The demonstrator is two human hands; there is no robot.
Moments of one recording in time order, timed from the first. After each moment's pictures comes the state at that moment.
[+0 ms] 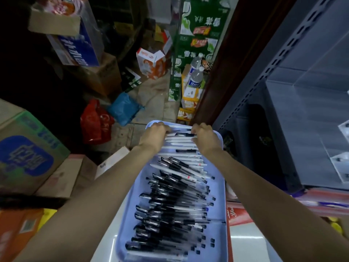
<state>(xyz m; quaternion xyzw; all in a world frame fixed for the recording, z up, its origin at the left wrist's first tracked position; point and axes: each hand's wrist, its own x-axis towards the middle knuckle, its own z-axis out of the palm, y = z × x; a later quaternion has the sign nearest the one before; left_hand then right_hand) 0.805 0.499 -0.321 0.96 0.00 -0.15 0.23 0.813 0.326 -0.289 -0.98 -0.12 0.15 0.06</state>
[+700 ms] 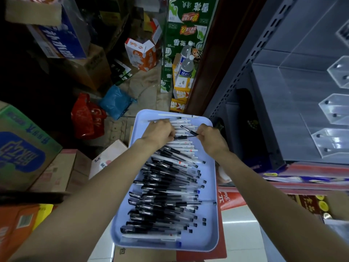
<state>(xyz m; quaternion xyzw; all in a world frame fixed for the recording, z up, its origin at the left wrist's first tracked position) 0.774 0.458 -0.292 0.97 -0.11 -0.15 0.17 0.775 0.277 -0.288 -0.97 -0.06 0.16 0.16</state>
